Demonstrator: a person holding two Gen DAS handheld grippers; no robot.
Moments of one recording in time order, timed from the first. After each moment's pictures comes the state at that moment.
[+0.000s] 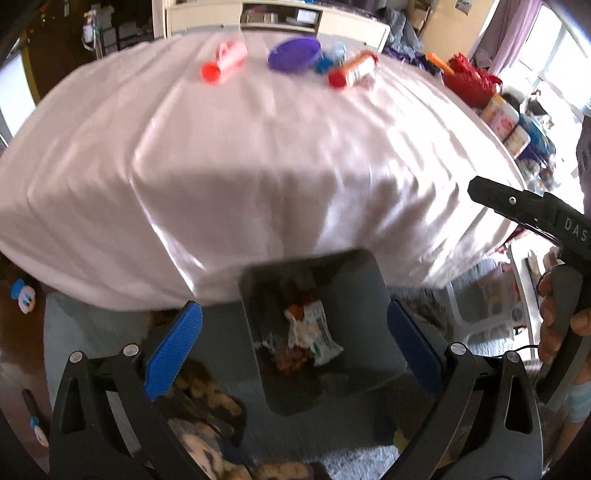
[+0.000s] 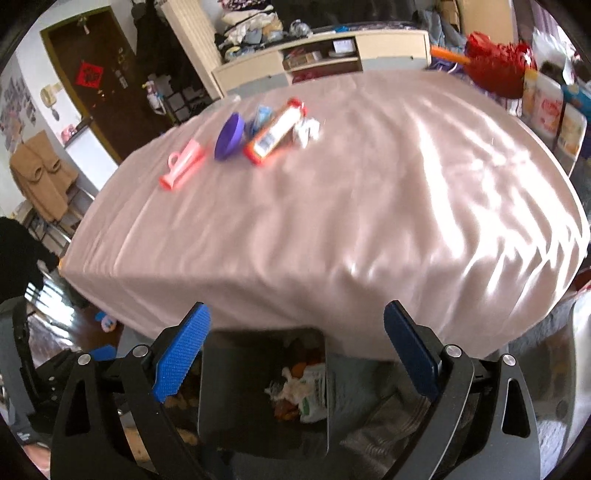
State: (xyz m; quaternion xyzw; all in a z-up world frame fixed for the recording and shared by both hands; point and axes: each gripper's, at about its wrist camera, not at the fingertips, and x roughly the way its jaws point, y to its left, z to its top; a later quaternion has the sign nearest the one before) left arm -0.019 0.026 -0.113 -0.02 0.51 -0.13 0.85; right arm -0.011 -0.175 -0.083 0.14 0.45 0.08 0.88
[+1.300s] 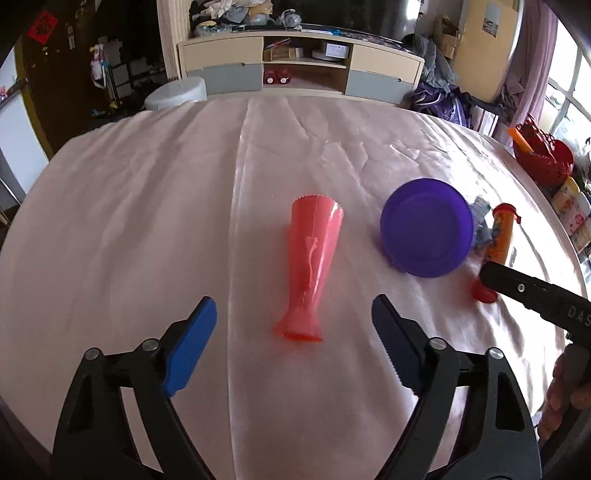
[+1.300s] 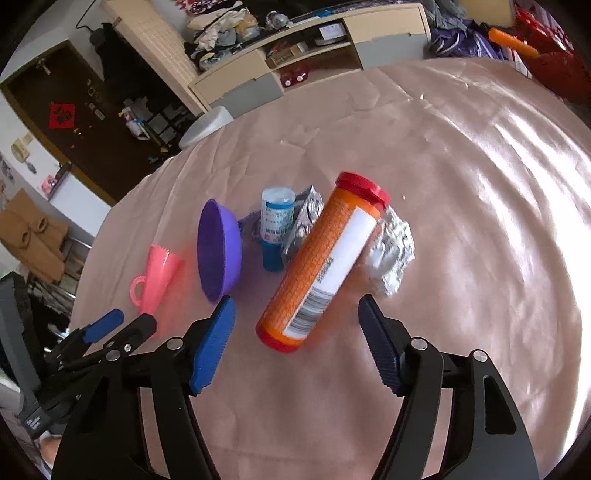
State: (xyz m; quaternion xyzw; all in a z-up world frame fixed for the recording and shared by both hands) left arm 0.230 0.062 -0.098 0.01 0.47 -0.09 0.88; right arm 0.192 -0.131 -0.101 0.21 0.46 0.07 0.86
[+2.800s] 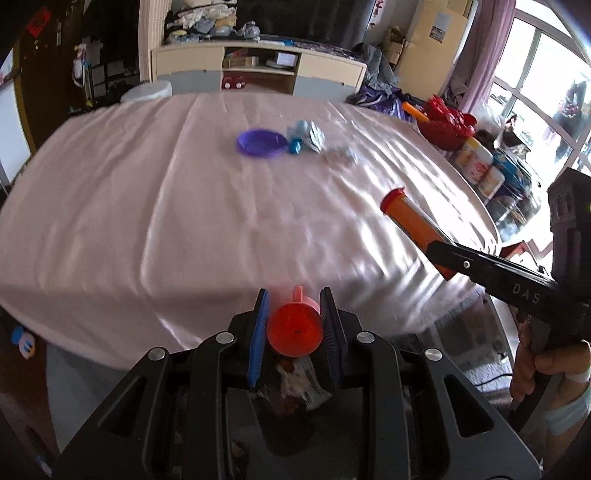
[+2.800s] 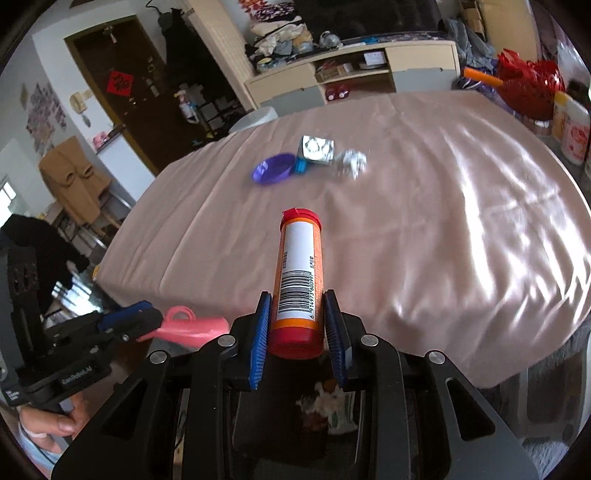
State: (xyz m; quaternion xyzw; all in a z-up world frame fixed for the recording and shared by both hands) left arm 0.002 0.023 -0.055 -0.02 0.45 -0.17 0.87; right arm -0.011 -0.166 -0.057 0.16 0.43 0.15 0.88
